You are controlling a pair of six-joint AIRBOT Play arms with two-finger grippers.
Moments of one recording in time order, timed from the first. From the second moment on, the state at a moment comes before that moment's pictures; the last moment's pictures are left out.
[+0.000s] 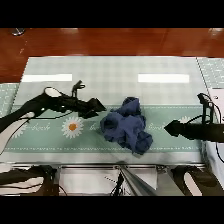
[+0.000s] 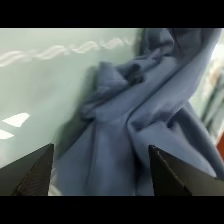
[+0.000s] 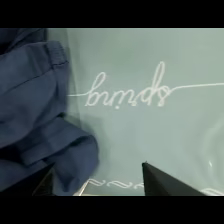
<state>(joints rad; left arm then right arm) -0.29 -1.49 0.85 0.46 -0.98 -1.25 -0.06 -0.55 0.52 -1.19 1.24 1.62</state>
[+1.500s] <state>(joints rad) -0.34 -1.60 0.95 0.37 -1.15 -1.06 -0.01 -1.19 0.51 -0.86 1.21 1.33</state>
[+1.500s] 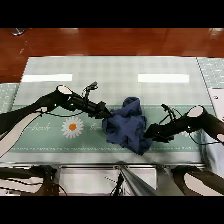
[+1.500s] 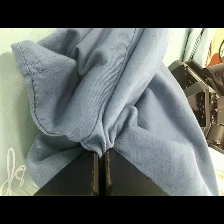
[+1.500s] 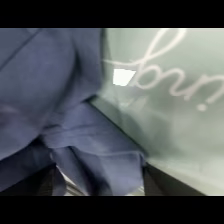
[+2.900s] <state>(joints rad) -0.22 -0.89 1.73 0.94 -0.95 -1.48 0.08 -0.85 2.02 -1.20 1.36 1.48</state>
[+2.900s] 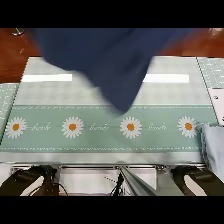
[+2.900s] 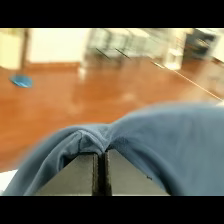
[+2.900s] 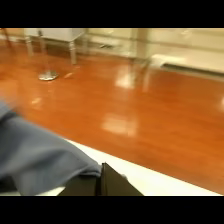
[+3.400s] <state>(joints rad) -0.27 -0.69 1.76 1.04 -1.40 -1.59 0.08 -0.70 2.01 -1.31 1.67 1.51</state>
